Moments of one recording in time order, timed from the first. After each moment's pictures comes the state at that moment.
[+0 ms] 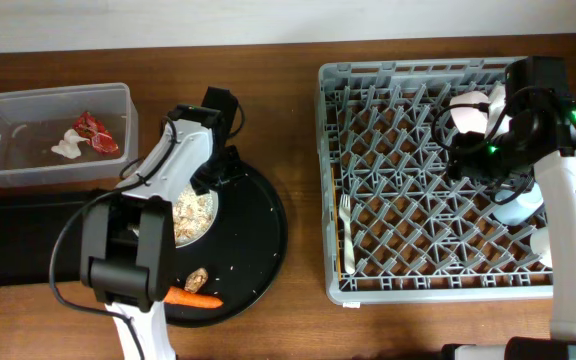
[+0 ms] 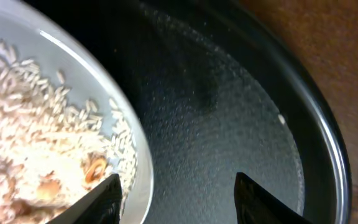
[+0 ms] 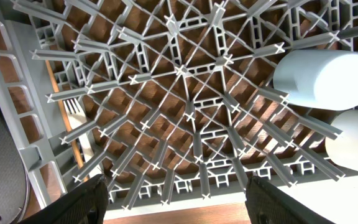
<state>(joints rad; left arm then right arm) -0.26 2.07 1.56 -1.02 -0.03 -0.57 -0.09 1.54 1.67 -1.45 -0.05 0.14</state>
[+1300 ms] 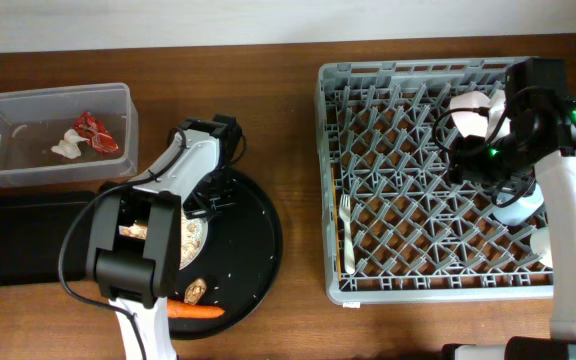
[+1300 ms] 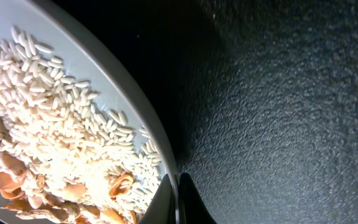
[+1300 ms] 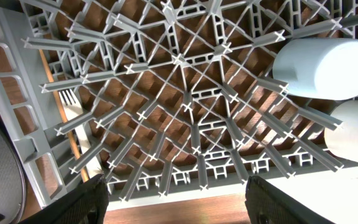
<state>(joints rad) -0.28 2.10 1.47 -1.19 -0.17 -0.59 -0.10 1.54 1.67 -1.48 -0.05 0.13</state>
